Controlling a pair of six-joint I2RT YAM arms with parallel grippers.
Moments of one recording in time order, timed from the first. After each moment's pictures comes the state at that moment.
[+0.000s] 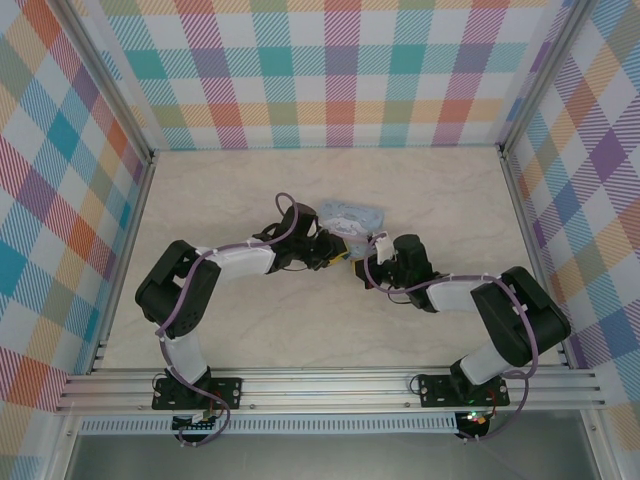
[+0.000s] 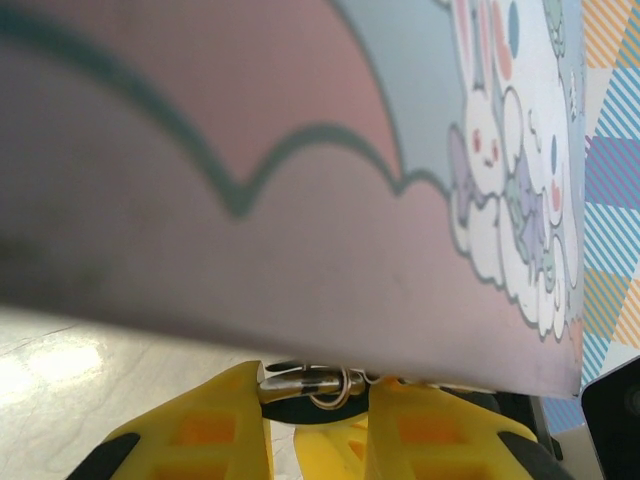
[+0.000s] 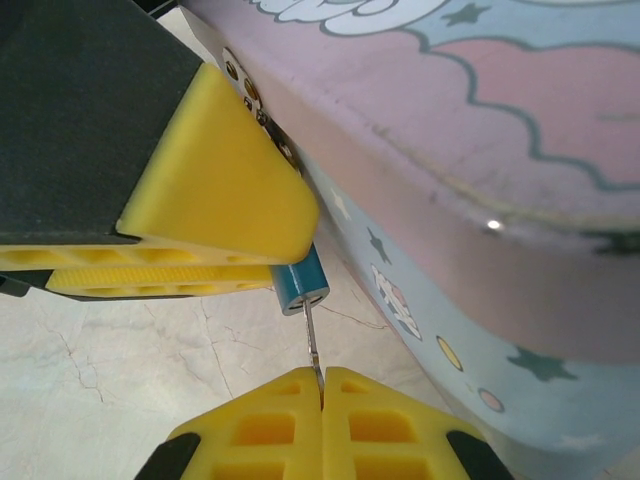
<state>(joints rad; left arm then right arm) -0.64 1.81 1.04 0.05 0.46 -1.15 0.50 1.53 0.48 0.51 -0.42 0.29</state>
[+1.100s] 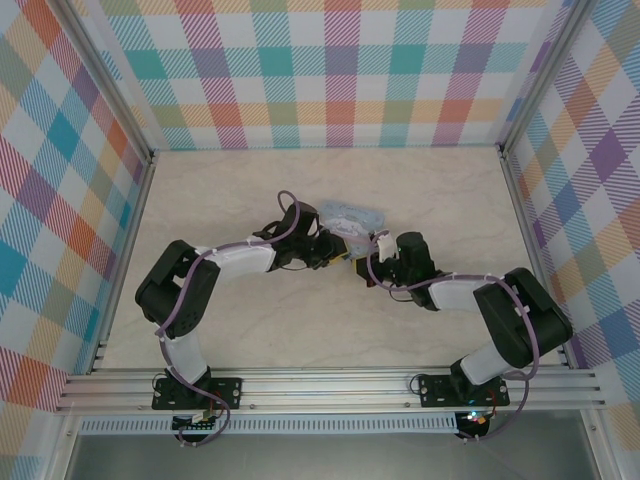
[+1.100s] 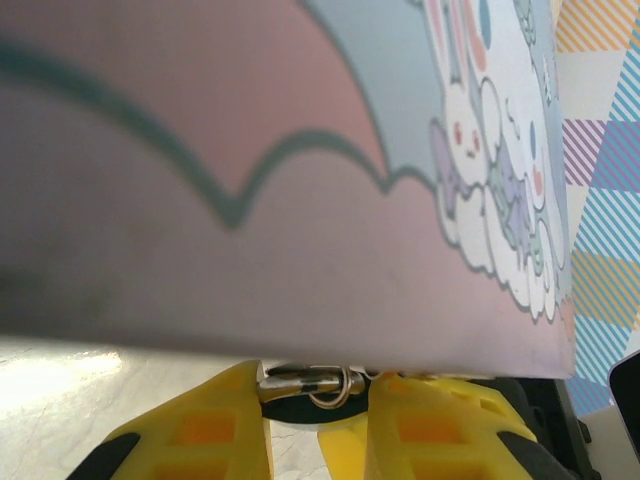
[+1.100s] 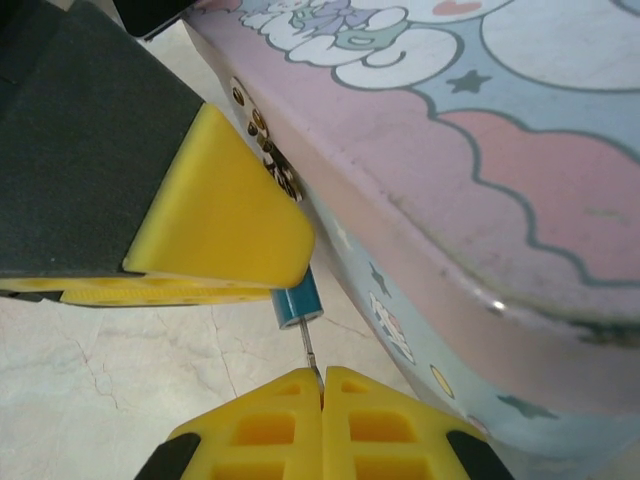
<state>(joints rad) -0.64 1.81 1.07 -0.01 0.45 -1.10 0.48 1.53 0.50 0.50 -0.46 0.29</state>
